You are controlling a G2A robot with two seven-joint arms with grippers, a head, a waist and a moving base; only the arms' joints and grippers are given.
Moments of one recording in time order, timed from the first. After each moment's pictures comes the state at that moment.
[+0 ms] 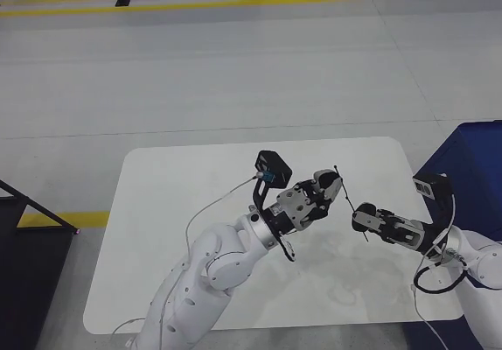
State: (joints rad) left arm 1.07 -1.50 -0.93 -1.70 0.82 -0.38 -0.18; right arm -1.46 -0.93 1.66 -1.72 0.48 -0.68 1.11
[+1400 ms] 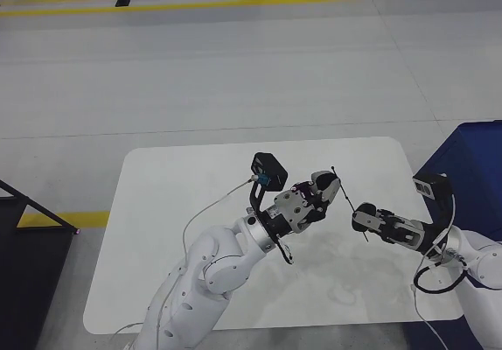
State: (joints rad) left arm 1.09 -1.50 -0.93 -1.72 0.82 -0.38 -0.18; right arm -1.46 -0.93 1.66 -1.72 0.48 -0.68 1.11
